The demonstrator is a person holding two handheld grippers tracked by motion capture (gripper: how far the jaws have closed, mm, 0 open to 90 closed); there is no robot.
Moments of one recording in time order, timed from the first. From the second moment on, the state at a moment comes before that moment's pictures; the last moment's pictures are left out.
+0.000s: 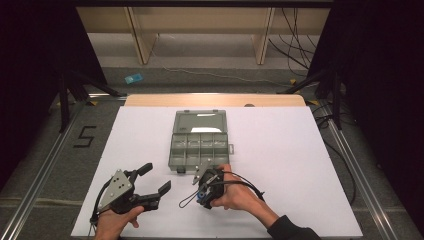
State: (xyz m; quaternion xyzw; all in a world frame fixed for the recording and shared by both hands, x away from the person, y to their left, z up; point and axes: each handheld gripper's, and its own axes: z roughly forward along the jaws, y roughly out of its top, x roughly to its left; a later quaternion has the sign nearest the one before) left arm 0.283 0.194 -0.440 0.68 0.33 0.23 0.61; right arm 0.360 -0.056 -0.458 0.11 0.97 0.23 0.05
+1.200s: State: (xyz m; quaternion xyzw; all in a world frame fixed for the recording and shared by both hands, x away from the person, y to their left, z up) left arm 0.283 0.194 -0.440 0.68 0.33 0.23 0.61; right arm 0.368 -0.042 -0.465 0.10 0.98 0.18 0.02
